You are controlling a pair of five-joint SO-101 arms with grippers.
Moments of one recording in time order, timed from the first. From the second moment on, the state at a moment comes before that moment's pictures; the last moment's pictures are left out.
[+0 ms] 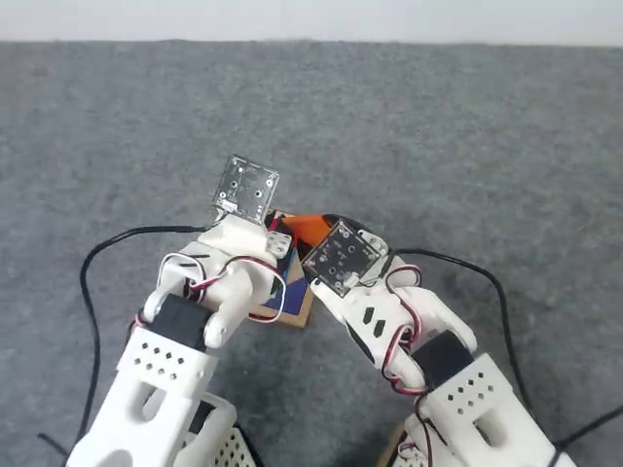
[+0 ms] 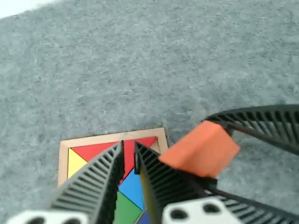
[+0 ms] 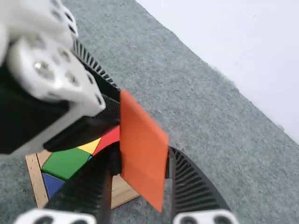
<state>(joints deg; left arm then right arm) 15.6 -55.3 59.1 49.8 3.6 -39.2 -64.4 69.3 28.3 19.4</state>
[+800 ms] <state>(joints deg) 19.4 -77.0 64.0 49.7 -3.6 -39.6 -65.1 69.5 28.4 19.5</state>
